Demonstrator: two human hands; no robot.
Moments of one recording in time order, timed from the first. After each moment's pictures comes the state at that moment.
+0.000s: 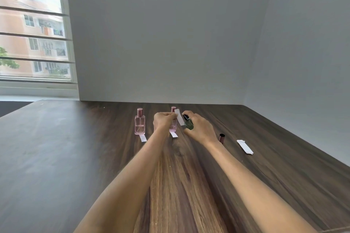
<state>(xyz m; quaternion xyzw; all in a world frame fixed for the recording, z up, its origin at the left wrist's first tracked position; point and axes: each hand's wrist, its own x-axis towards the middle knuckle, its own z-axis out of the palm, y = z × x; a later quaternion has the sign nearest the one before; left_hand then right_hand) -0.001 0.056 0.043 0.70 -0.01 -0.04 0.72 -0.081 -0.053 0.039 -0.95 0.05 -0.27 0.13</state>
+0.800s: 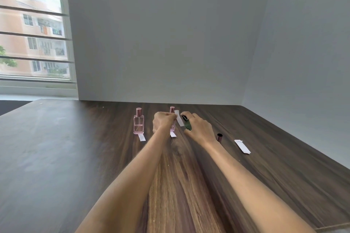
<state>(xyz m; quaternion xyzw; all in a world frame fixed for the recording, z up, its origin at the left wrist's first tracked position) -0.013 0.054 0.049 0.74 0.00 -0.02 0.68 -0.085 -0.052 0.040 -0.96 0.05 -0.27 0.05</state>
